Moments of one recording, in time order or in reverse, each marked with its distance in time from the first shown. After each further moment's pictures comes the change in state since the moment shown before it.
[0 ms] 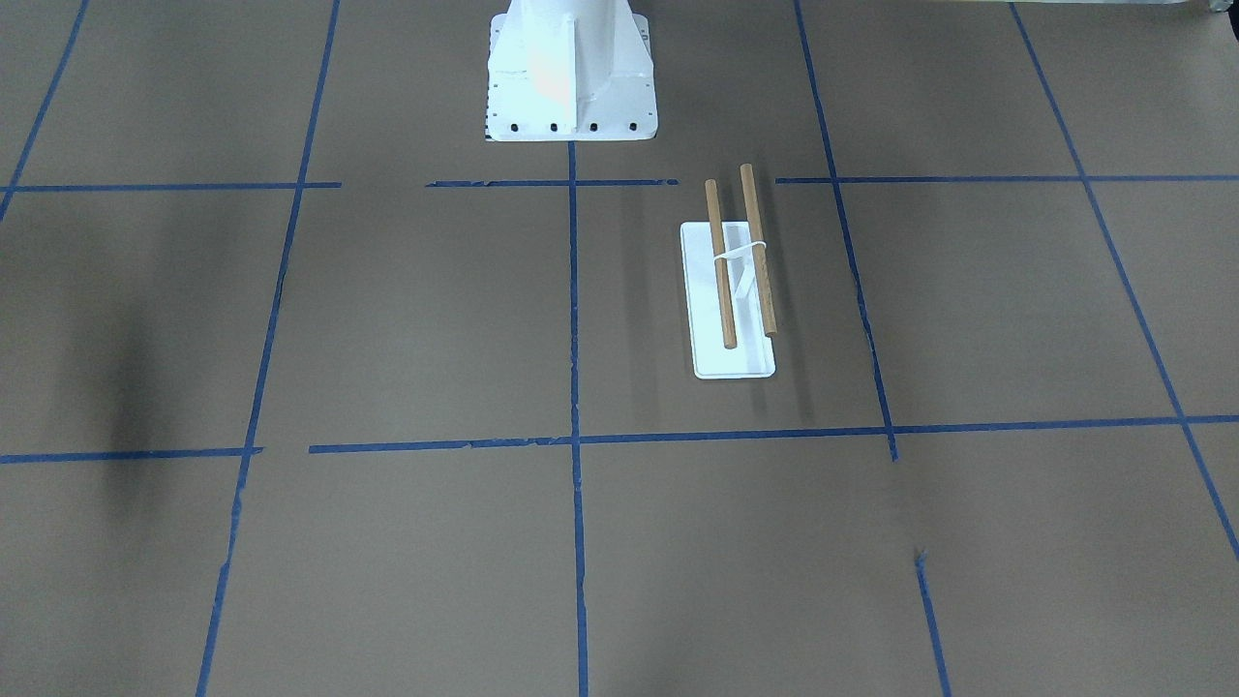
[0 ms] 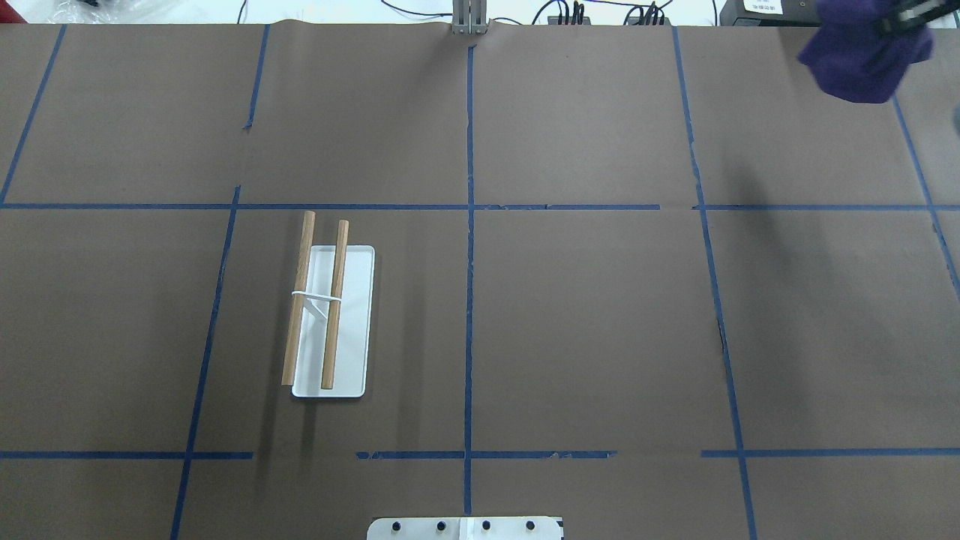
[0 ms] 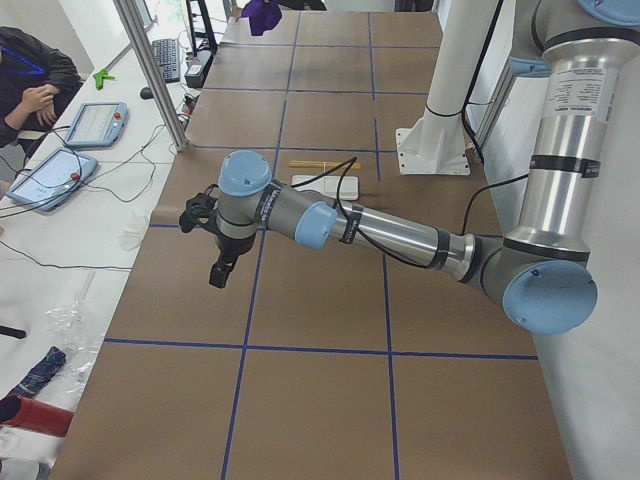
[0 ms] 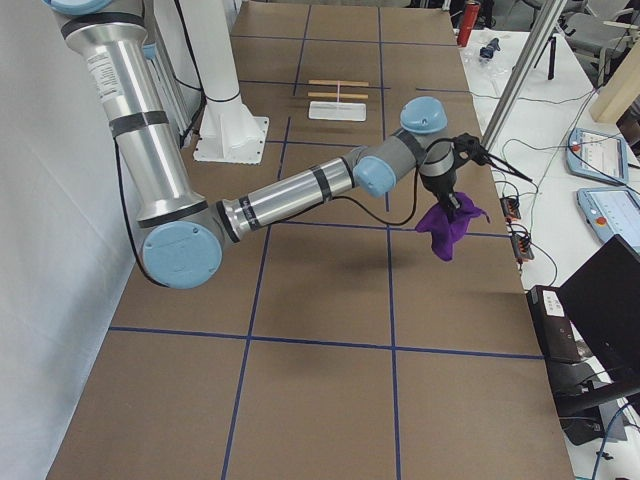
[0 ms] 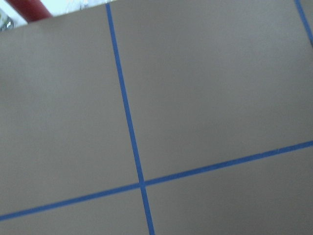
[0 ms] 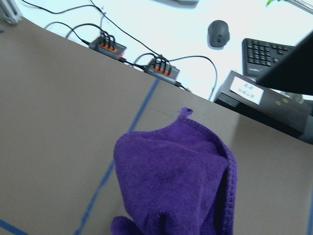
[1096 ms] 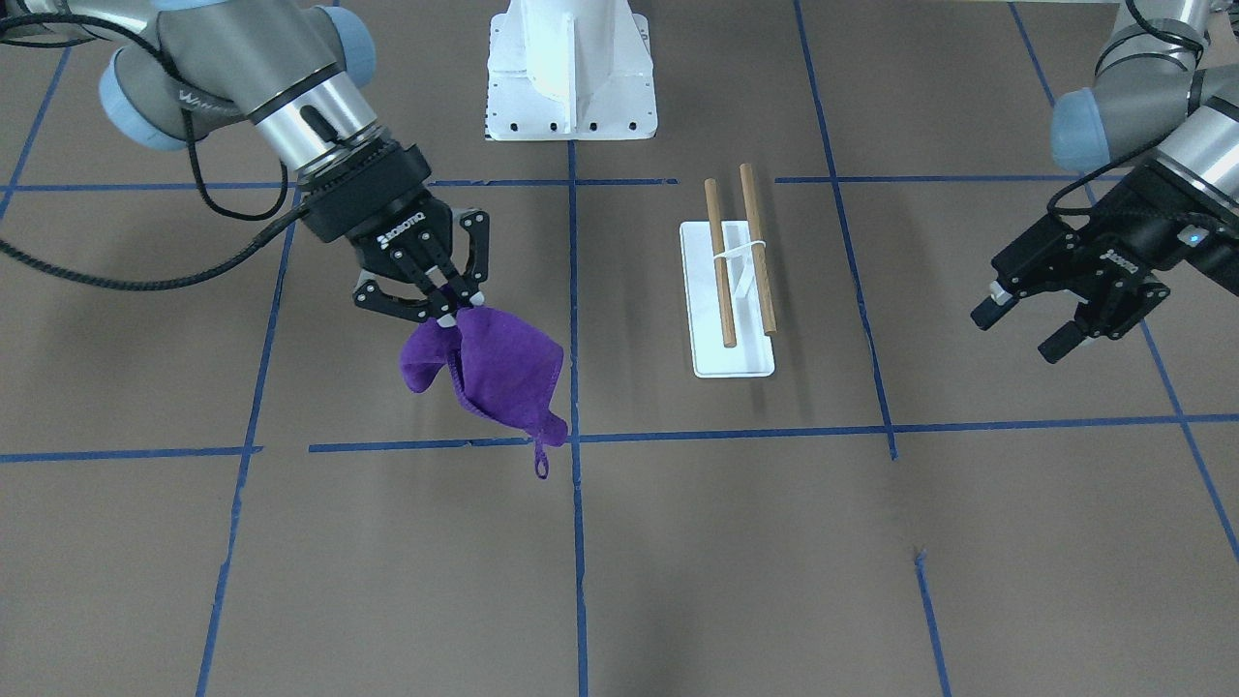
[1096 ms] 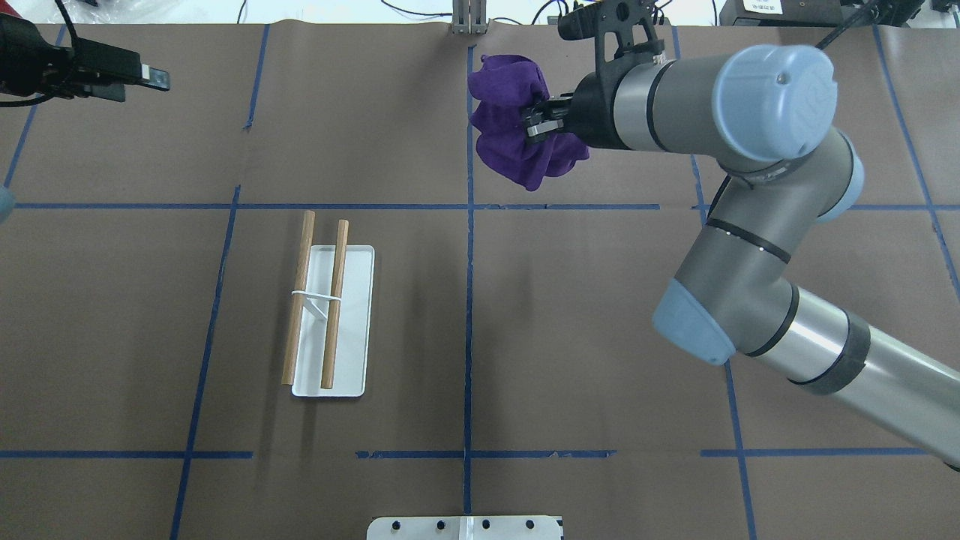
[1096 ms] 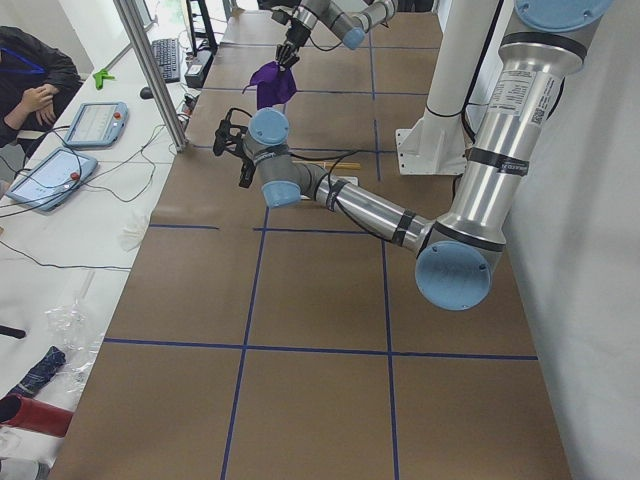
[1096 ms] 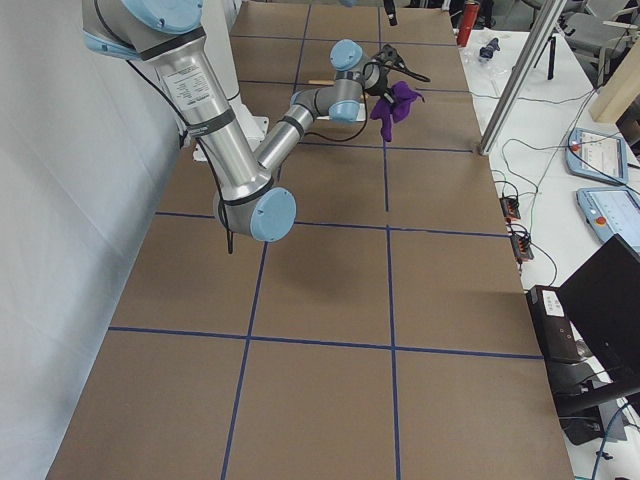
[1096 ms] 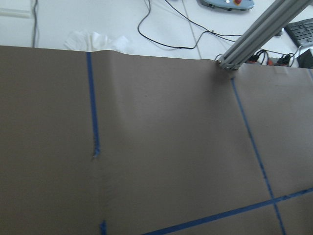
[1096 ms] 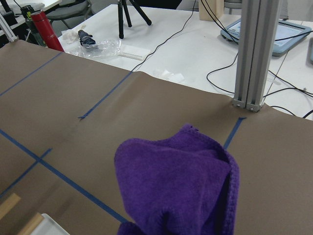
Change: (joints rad) left arm 0.381 -0.176 0.028 -0.637 -0.004 -1.048; right arm -0.592 0.182 0.142 0.280 -0.451 0.463
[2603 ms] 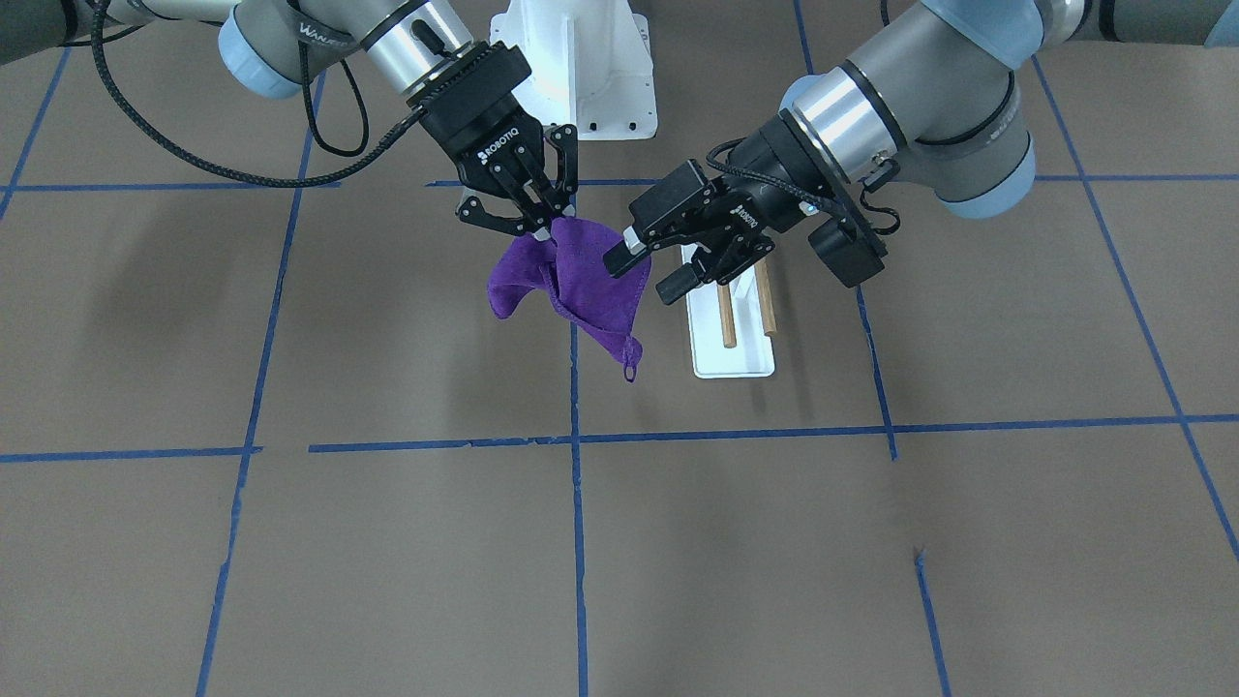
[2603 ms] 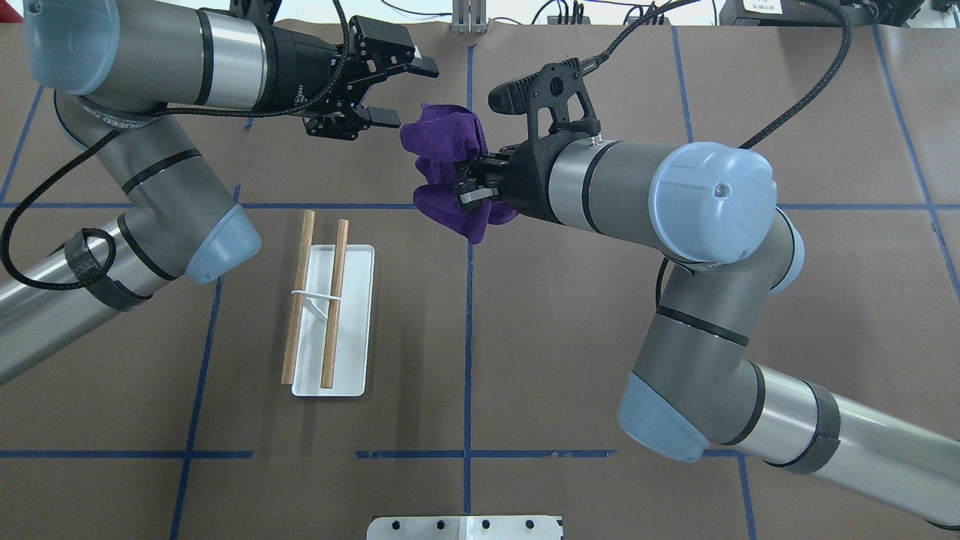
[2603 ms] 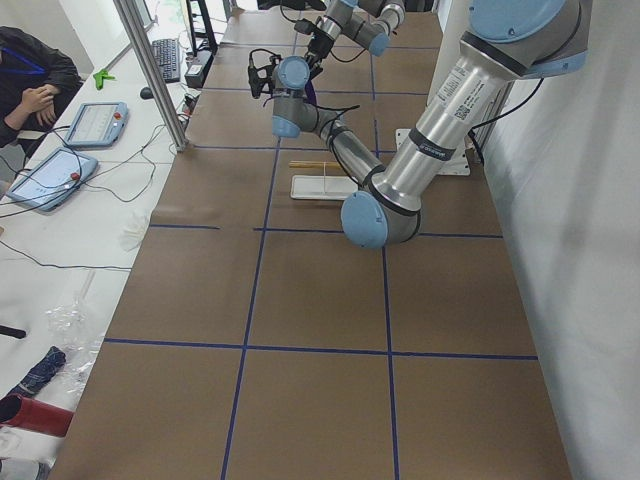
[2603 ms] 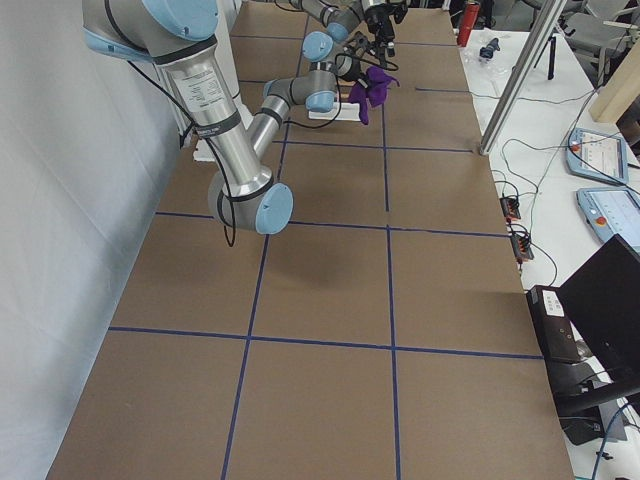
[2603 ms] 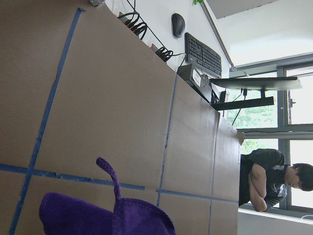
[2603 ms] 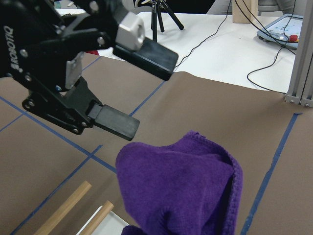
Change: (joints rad) left arm 0.308 -0.355 0.089 -0.115 0.242 -0.662; right arm -0.135 0.021 0.065 -0.011 -0.102 0.016
